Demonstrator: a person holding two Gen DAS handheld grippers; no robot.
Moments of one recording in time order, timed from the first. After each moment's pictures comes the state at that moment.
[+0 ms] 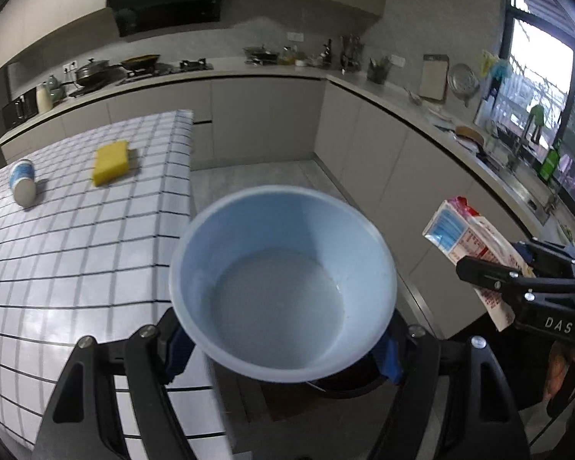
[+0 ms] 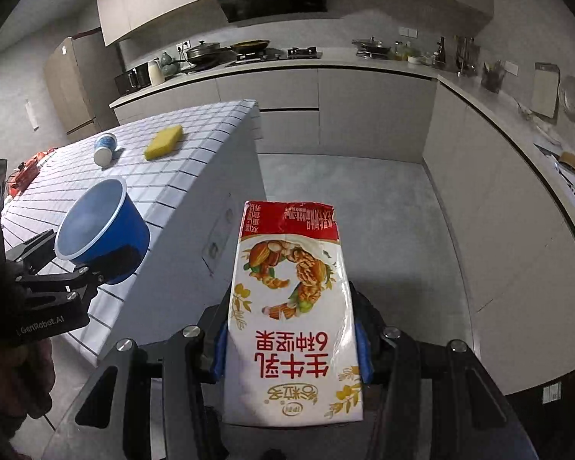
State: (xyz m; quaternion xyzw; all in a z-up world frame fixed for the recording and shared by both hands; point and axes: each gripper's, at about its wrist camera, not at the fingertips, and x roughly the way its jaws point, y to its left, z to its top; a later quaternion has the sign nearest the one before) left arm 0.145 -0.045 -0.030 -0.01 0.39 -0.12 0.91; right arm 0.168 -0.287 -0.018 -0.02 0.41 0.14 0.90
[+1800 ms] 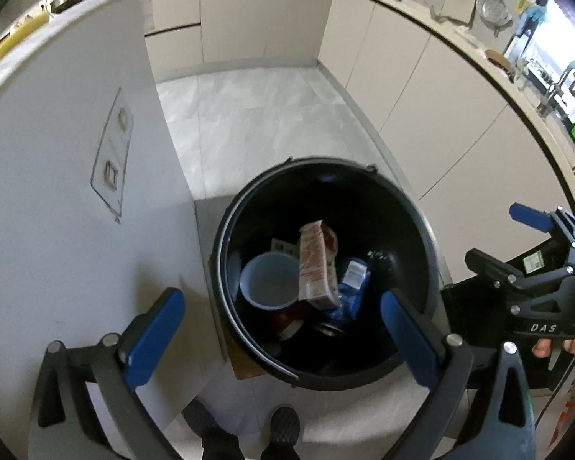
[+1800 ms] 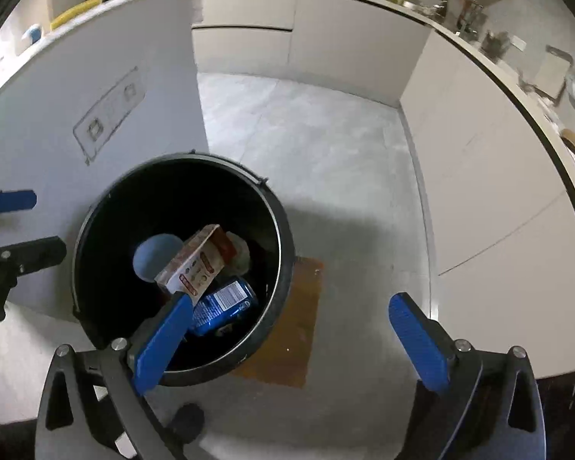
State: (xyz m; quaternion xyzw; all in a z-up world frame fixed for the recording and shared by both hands) left arm 0.181 -0.122 -0.167 -0.01 0.53 -0.11 0.84; right arm 0.223 -0.366 -0.202 -0.12 0.50 0.08 0.85
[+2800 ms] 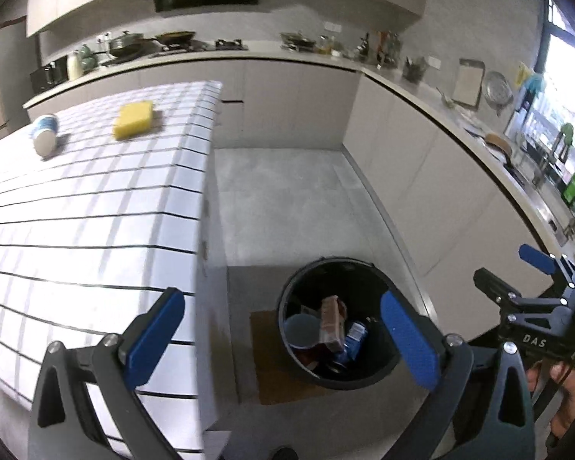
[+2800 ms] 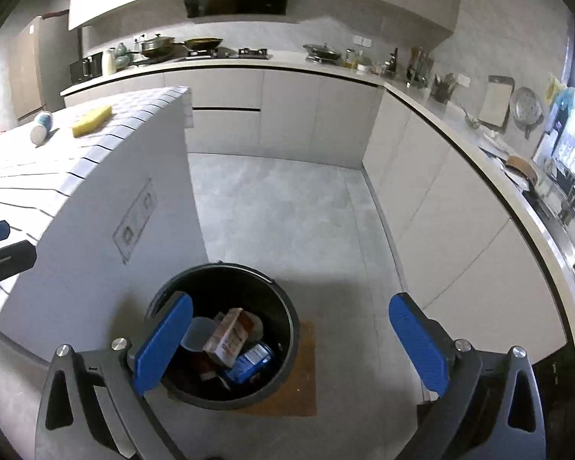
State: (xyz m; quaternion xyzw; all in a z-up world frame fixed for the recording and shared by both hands) left arm 0.125 -0.055 -0.043 -0.05 0.40 -0.05 0.91; right arm 0.170 -0.322 -0.066 -0.09 0.38 0.03 0.92
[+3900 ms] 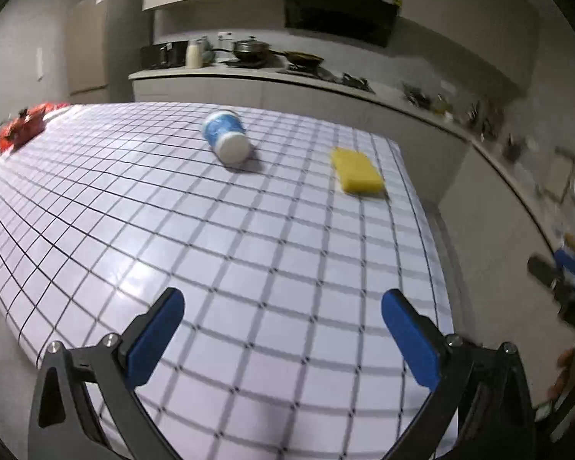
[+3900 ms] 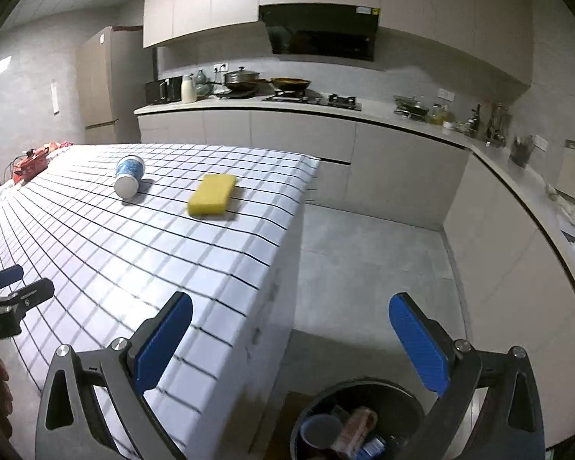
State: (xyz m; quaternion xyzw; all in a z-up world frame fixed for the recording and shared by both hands) left arm 0.139 0.184 -0.025 -0.13 0.35 0.13 0.92; right arm 0.244 -0.102 0.000 -0.09 0.32 0.17 0.93
